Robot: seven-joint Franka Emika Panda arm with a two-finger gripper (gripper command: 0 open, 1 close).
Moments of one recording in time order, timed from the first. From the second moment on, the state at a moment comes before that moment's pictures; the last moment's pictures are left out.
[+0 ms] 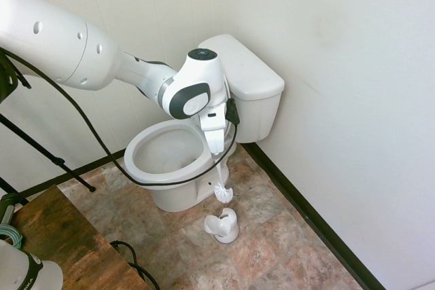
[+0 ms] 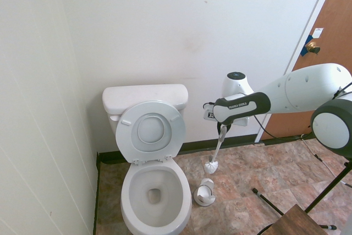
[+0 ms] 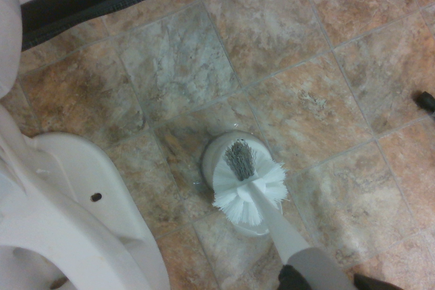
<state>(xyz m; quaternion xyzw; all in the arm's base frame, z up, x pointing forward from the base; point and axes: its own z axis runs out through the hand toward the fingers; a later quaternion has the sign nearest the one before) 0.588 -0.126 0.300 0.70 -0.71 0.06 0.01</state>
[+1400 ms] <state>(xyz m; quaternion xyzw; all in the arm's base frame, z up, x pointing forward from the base) 0.589 -0.140 0.145 0.66 -0.75 -0.01 0.03</state>
